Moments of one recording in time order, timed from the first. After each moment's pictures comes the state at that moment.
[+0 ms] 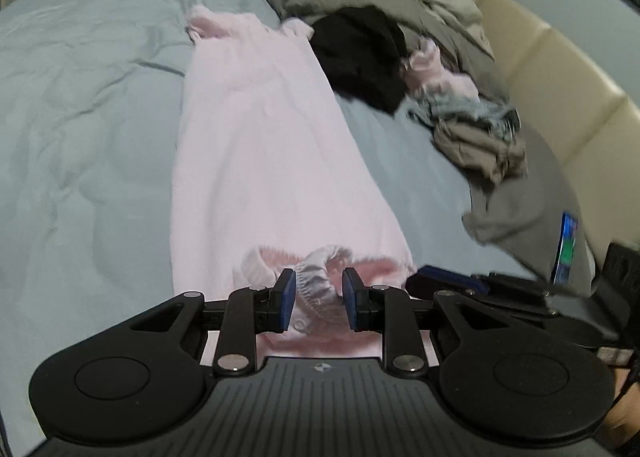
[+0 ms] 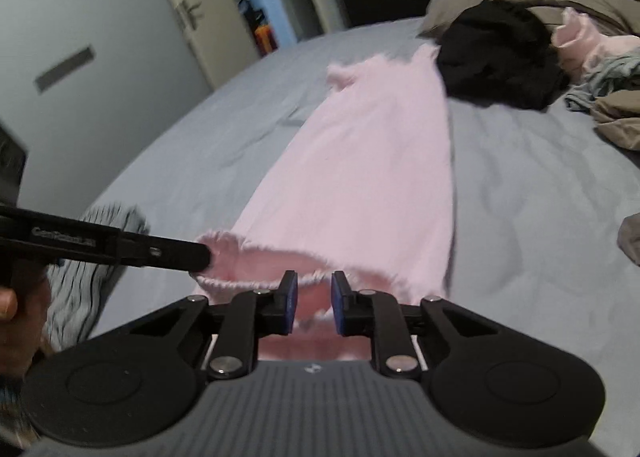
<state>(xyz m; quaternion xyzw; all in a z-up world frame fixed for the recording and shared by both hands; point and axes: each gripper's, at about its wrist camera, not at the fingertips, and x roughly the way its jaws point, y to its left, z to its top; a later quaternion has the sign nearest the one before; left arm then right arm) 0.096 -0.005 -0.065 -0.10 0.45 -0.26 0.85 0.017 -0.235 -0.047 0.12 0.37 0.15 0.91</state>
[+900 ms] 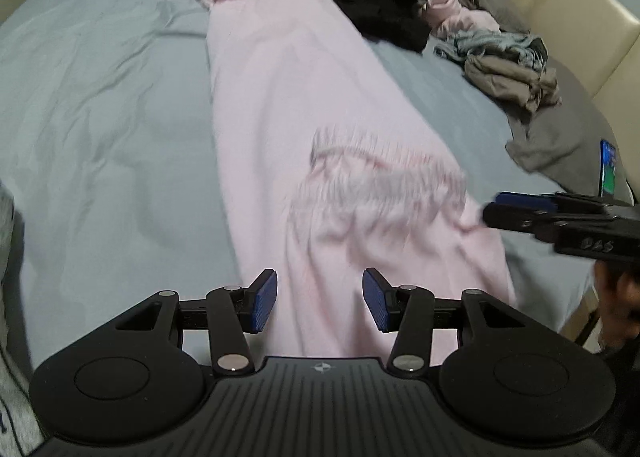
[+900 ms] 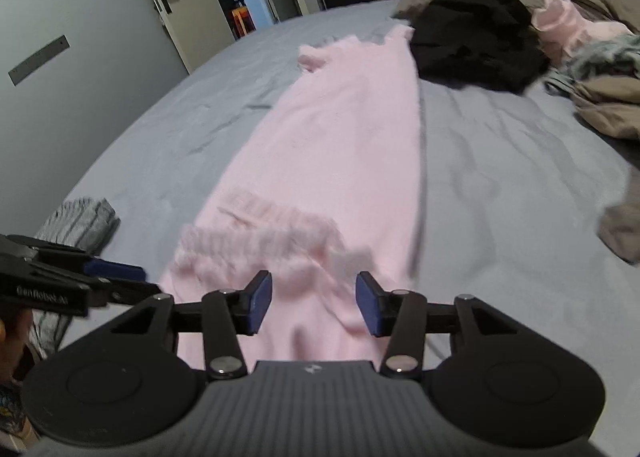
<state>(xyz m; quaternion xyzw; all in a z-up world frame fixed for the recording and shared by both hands) 0.076 0.009 -0.099 0.00 0.50 -0.25 0.83 0.015 -0.250 -0.053 0.11 0.42 0.13 0.89</state>
